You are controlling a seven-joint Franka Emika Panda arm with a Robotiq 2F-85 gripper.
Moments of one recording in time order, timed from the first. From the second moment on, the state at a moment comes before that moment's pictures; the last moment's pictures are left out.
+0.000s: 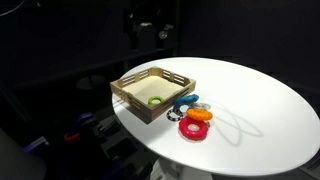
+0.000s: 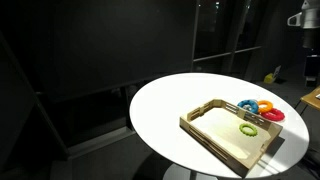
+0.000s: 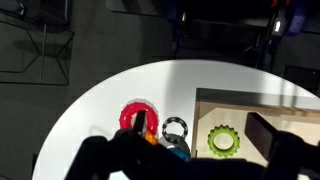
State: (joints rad) arm -0.04 -0.34 0.05 -2.49 -0.24 1.90 0.01
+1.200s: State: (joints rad) arm 0.00 -0.26 0.05 -2.49 -0.17 2.02 0.04
